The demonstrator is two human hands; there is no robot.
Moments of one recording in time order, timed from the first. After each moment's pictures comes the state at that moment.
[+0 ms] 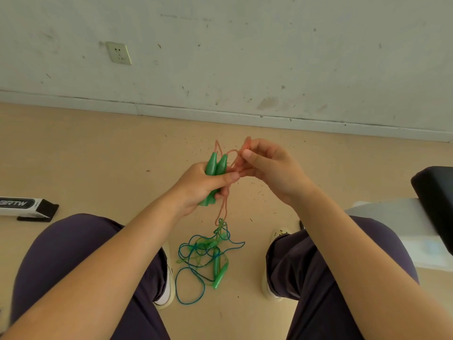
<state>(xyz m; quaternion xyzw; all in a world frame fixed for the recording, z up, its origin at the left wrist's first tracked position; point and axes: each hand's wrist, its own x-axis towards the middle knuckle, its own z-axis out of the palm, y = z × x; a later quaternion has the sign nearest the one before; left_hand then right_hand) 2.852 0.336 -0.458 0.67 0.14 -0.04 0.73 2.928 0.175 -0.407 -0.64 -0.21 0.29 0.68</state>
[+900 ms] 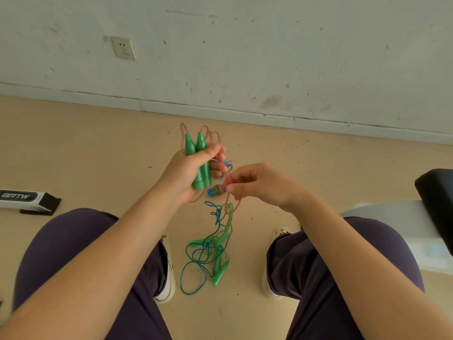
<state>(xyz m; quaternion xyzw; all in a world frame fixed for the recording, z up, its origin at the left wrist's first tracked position) 2.850 0.348 -0.436 0.52 0.17 0.06 0.83 2.925 0.178 -0.430 -0.75 -0.28 0.39 0.47</state>
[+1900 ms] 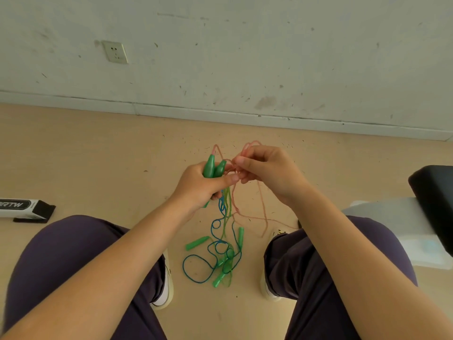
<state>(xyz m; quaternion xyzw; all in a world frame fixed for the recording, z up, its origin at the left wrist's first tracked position) 2.851 0.326 -0.462 0.70 0.20 0.04 0.68 2.934 0.173 -0.415 -0.71 -0.20 0.26 0.62</state>
